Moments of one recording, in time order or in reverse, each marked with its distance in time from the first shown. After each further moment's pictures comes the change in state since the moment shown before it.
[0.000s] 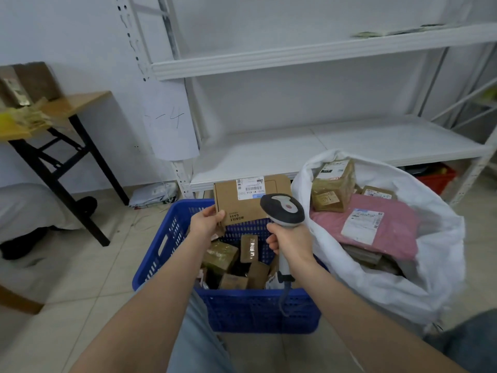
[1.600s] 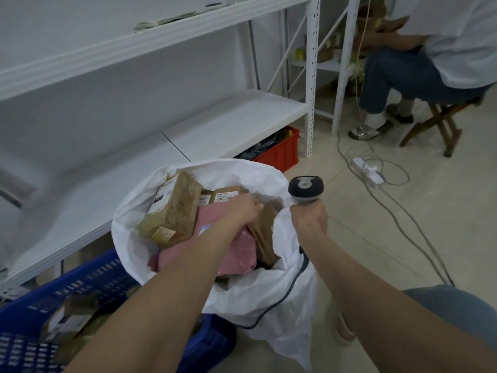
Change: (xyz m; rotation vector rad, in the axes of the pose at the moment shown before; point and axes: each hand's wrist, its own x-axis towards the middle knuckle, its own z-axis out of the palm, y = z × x) left_hand -0.083 -0.015 0.460 1.441 -0.698 0.709; right_hand 0.113 0.020 -0.355 -0.105 0.856 0.227
